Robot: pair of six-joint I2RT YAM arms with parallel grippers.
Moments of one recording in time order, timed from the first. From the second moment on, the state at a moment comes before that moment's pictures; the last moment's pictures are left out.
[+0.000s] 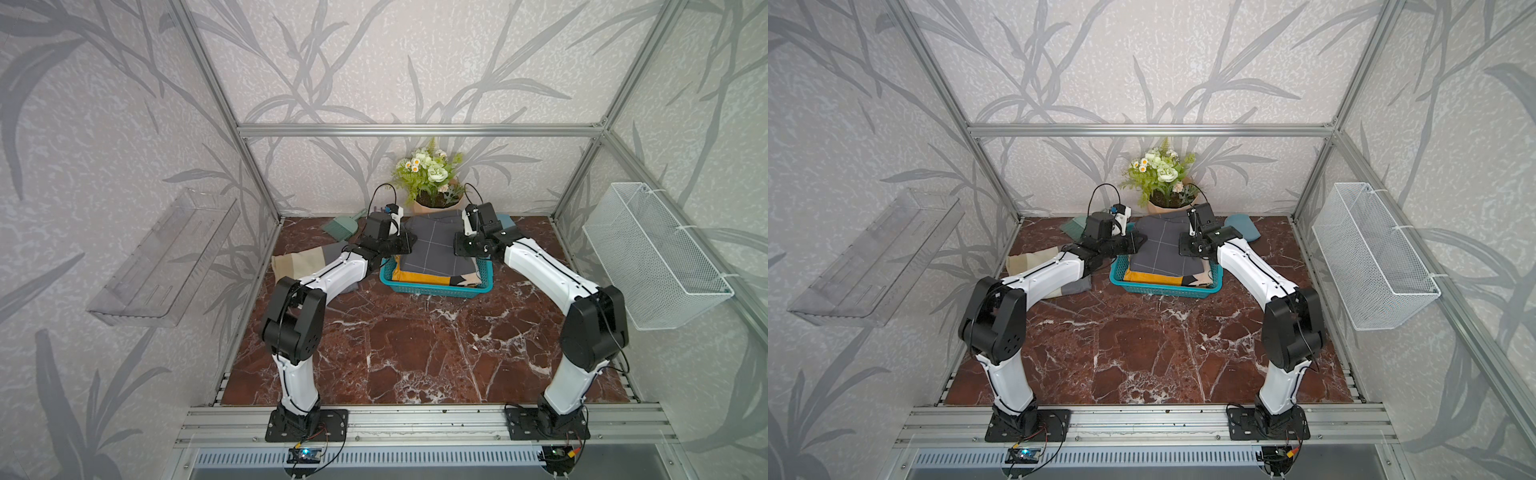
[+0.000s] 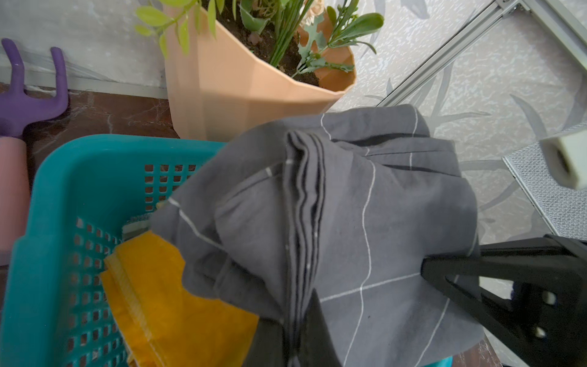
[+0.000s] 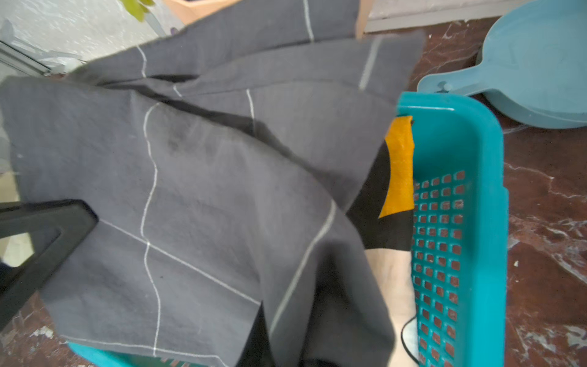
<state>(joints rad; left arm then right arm) -0.41 1.89 1.38 0.02 0.31 -0.46 0.39 1.82 1.55 -0.61 -0.01 0.40</state>
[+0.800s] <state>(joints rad) -0.36 1.91 1.42 -0.09 0.04 -0.43 0.36 1.90 1.58 -0.67 0.16 0.39</state>
